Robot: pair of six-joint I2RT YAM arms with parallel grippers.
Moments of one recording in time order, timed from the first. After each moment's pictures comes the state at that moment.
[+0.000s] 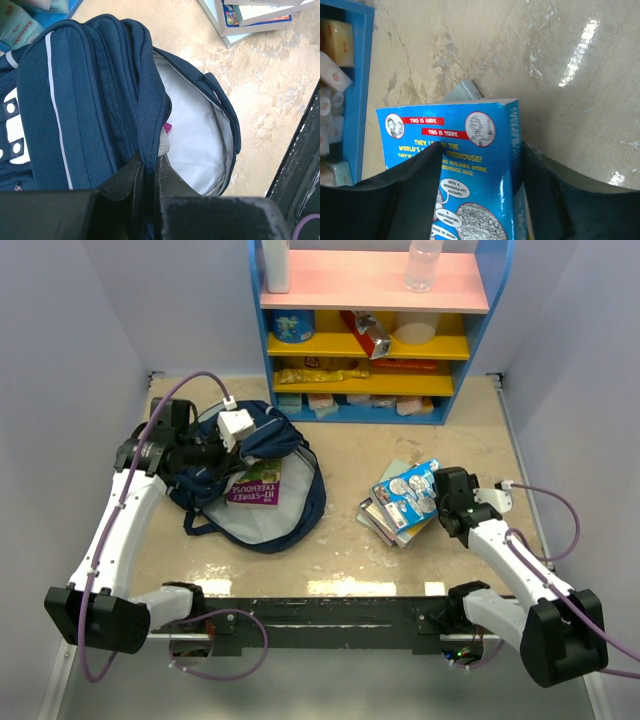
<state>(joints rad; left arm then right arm) -0.13 1.19 1.26 -0.90 0.70 0.64 0.26 1.03 0.57 -0.47 0.60 1.48</state>
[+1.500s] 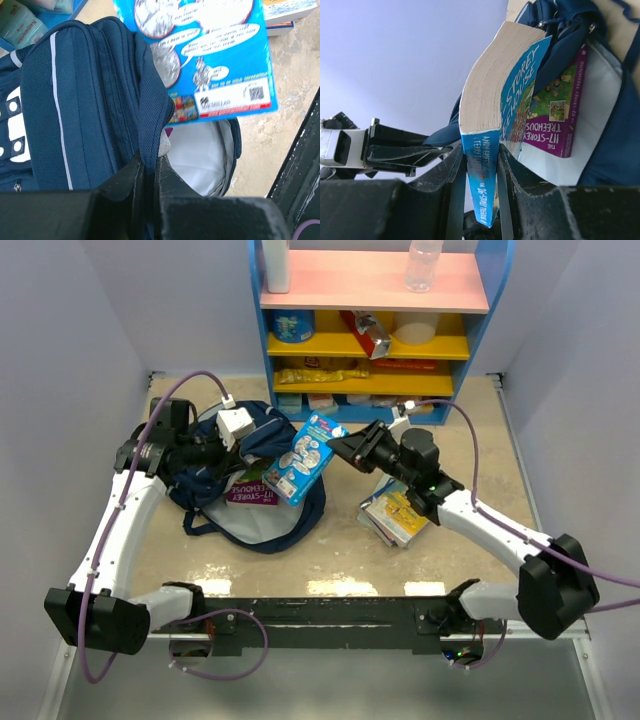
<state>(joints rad) -0.13 1.18 1.25 -0.88 0.70 0.61 0.55 1.26 0.82 0.32 -0.24 1.20</state>
